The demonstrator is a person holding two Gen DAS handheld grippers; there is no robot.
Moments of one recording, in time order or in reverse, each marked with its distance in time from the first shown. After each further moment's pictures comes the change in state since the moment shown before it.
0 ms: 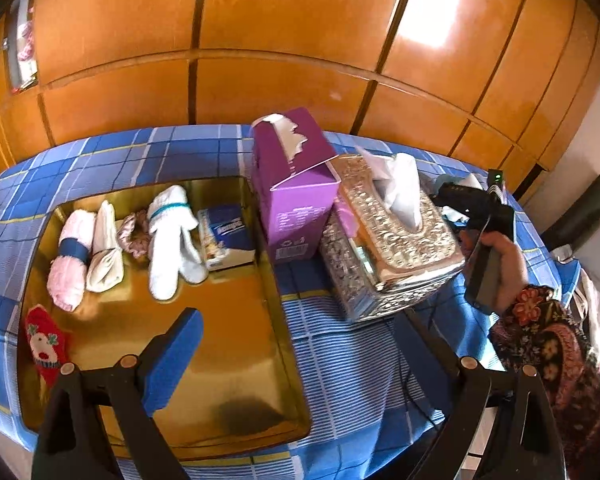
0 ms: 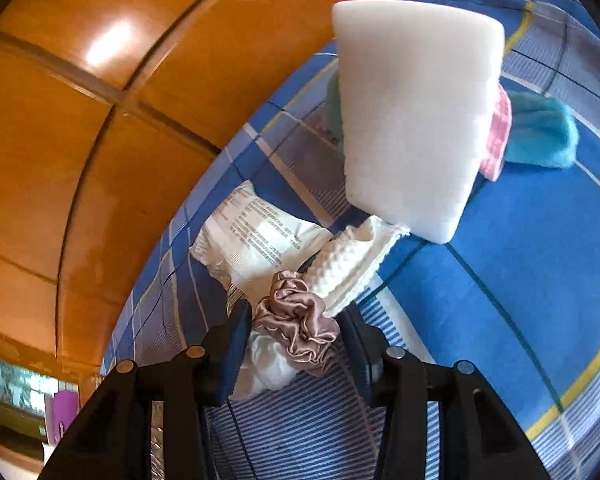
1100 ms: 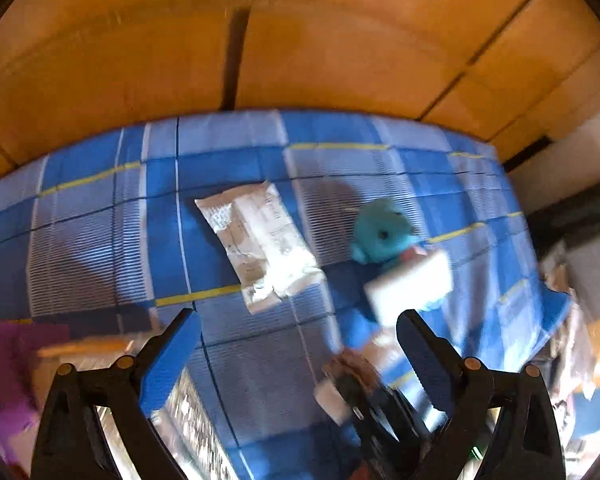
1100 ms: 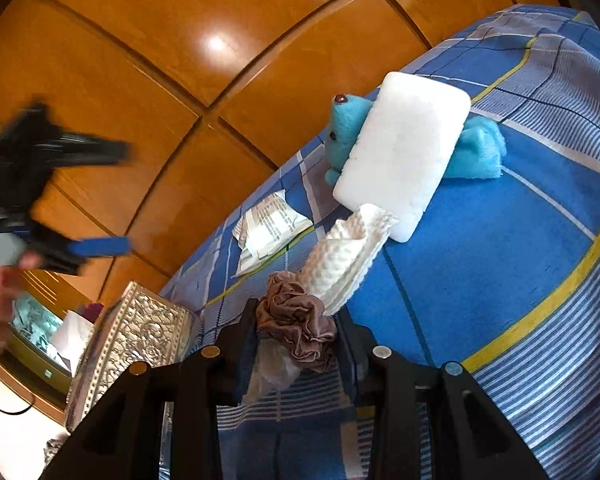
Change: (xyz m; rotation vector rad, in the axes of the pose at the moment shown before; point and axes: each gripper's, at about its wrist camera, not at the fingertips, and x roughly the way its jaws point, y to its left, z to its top) left arm 0.229 -0.203 0.195 0.007 0.375 -0.043; right arm -0.069 -0.074 -0.040 -0.199 -0.153 0.275
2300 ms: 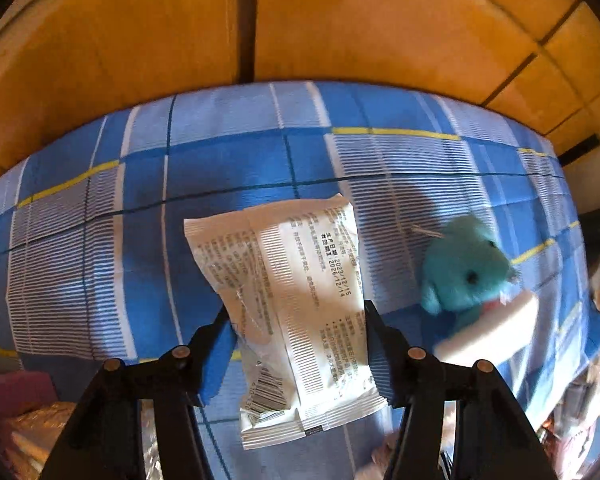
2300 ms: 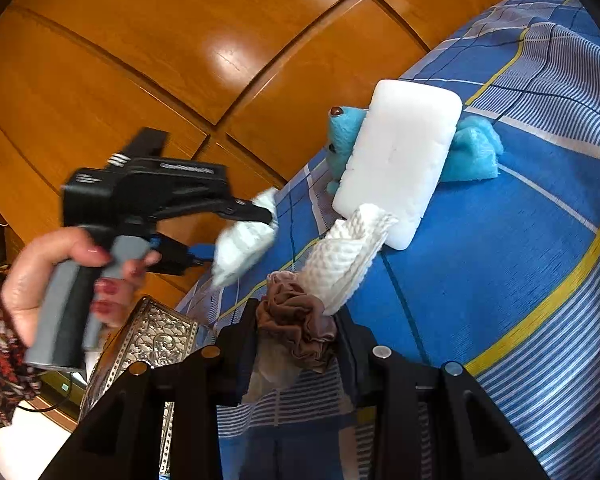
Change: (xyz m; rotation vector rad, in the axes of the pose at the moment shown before) left arm 0.067 0.007 0.027 -0.011 0.035 0.108; right arm -0.007 -0.011 -0.004 0.028 -0.043 0.057
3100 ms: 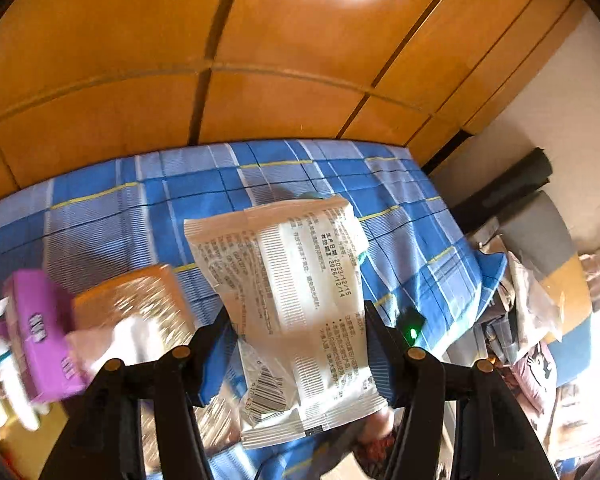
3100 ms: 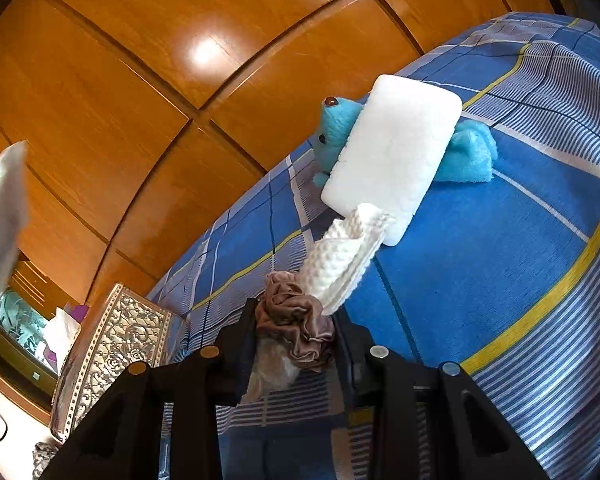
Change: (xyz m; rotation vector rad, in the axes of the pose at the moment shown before) left arm -0.191 0.035 -0.120 0.160 -0.213 -0.337; right arm 0.012 0.014 -0.001 -0.053 0.029 -0.119
